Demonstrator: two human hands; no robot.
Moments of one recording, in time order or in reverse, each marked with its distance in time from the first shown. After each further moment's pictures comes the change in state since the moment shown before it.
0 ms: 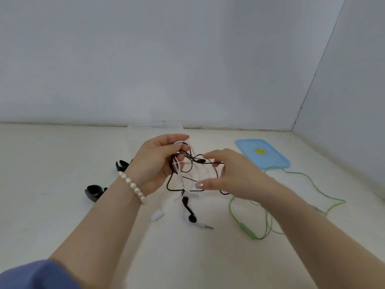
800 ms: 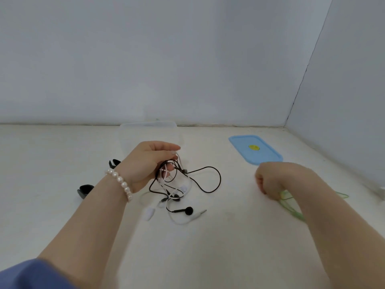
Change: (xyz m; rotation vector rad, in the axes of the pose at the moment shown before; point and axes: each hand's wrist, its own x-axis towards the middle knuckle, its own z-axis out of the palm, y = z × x) left_hand 0.003 -0.003 -0.012 0.281 -0.028 -0.119; right_hand -0.001 0.067 -0.041 -0.784 -0.480 0.454
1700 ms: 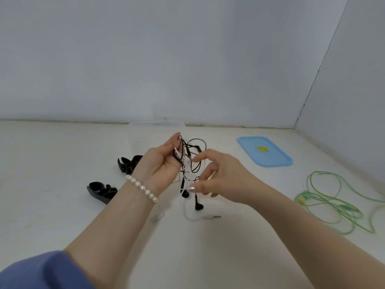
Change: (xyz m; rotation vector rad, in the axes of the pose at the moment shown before) left_hand 0.003 0.001 0.019 -1.109 0.084 -0.098; right_hand -0.031 -0.093 -0.007 1.116 0.307 -0.560
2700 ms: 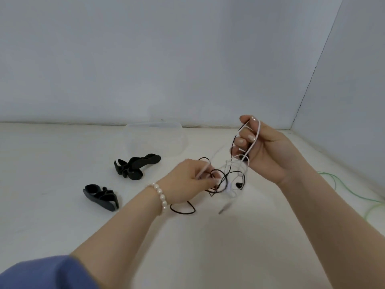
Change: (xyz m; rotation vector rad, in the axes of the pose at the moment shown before) left_hand 0.001 -0.033 -0.015 1.674 -0.504 0.249; right_hand 0.006 0.008 -0.064 1.192 0.042 -0.127
